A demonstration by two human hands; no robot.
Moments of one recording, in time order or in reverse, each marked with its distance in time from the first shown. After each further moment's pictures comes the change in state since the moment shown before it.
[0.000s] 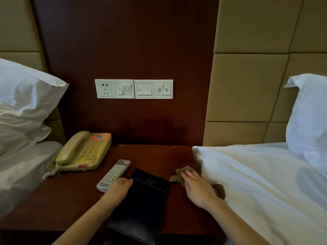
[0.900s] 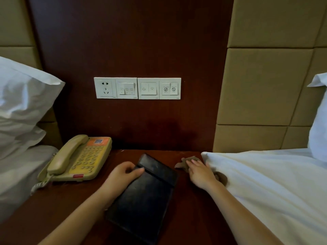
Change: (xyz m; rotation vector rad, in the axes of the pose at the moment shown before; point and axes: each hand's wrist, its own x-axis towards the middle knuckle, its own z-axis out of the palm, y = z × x) left_hand 0.046 0.029 -0.024 -0.004 0.065 0.330; right_hand 0.112 0.019 -0.002 -0.025 0.022 0.069
